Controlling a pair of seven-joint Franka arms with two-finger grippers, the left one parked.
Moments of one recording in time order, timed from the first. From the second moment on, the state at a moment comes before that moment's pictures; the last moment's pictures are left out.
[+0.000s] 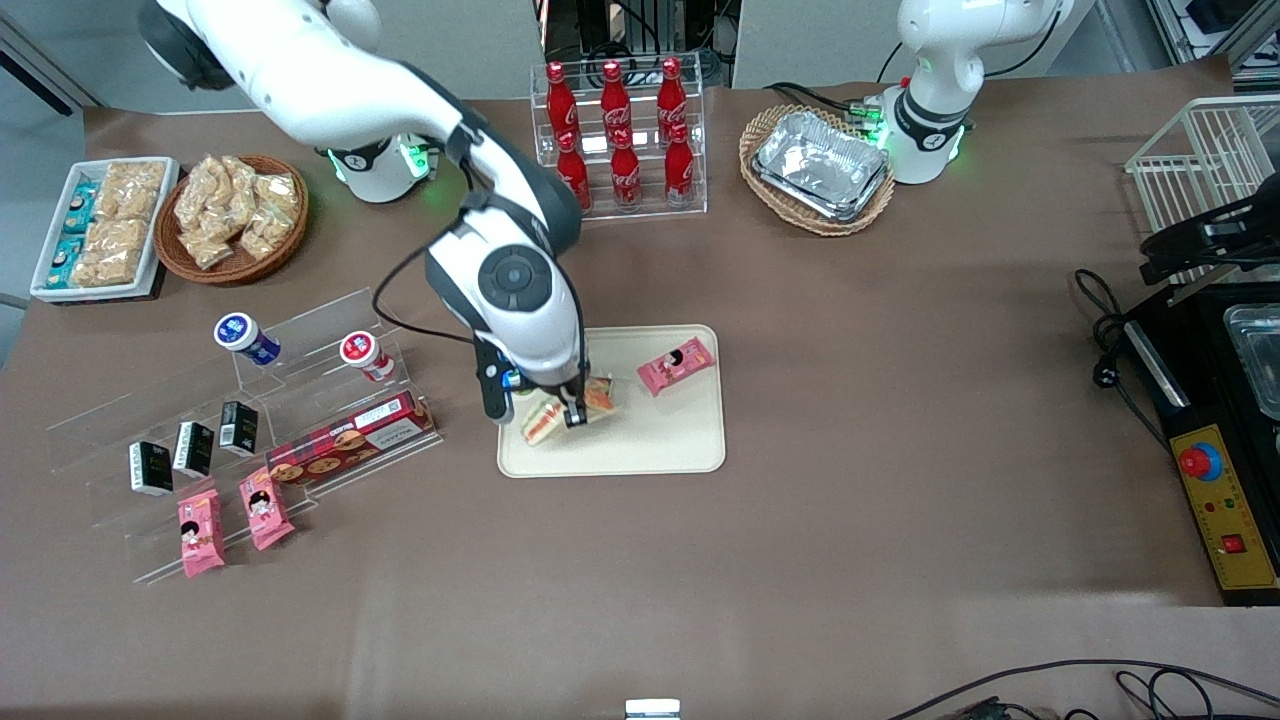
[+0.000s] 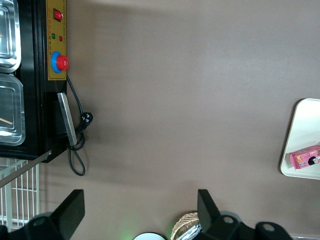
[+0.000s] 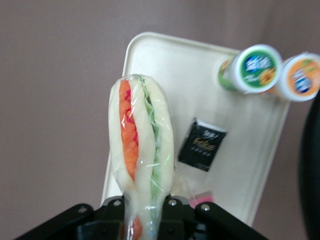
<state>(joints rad) 0.30 0.58 0.41 -1.53 -0.23 2.11 2.15</state>
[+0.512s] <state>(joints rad) 0.32 0.73 0.39 -1.51 -0.23 2.30 2.33</state>
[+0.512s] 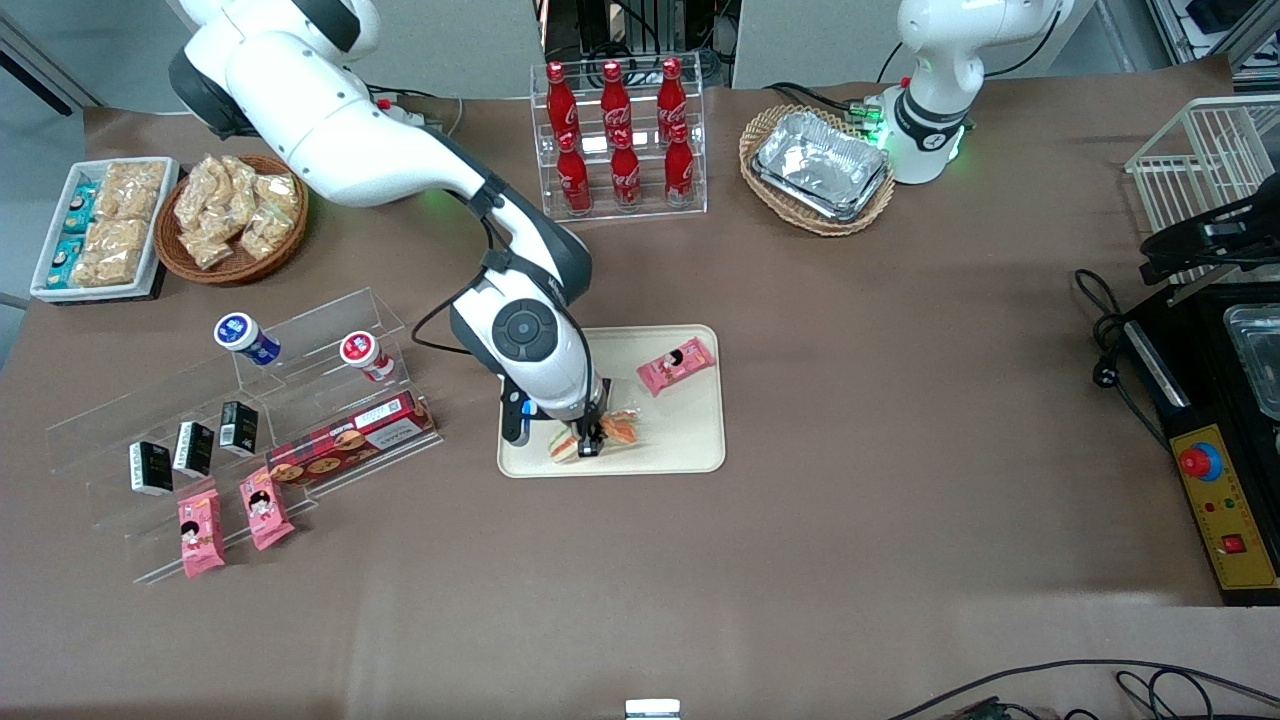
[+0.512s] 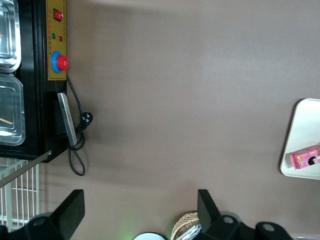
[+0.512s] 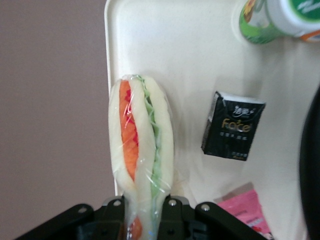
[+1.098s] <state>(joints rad) 0.41 0.78 0.27 -1.50 -0.25 2.38 2.44</state>
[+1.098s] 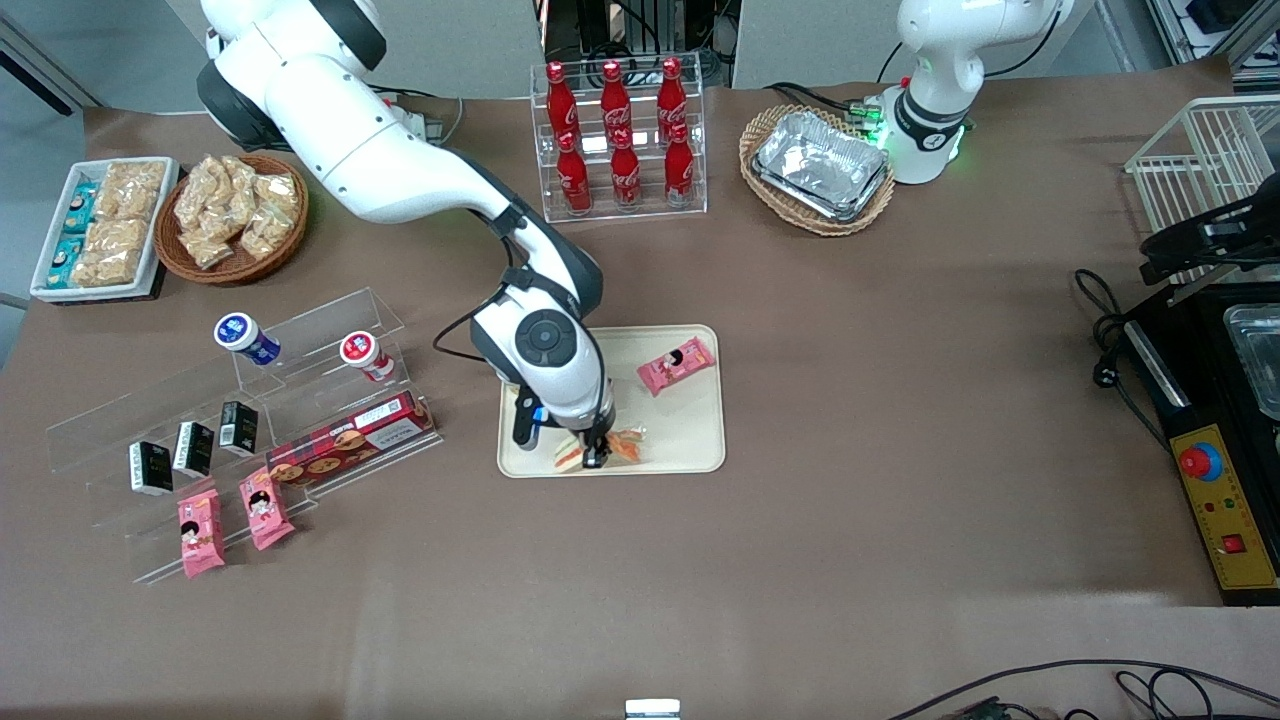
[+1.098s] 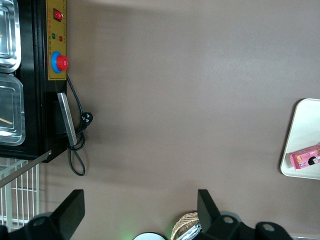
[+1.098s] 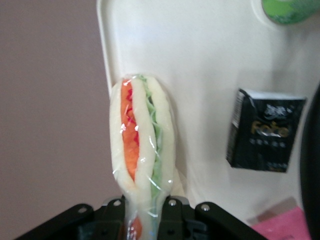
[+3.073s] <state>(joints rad) 0.01 0.22 0.34 -1.47 -0.12 1.64 0.93</state>
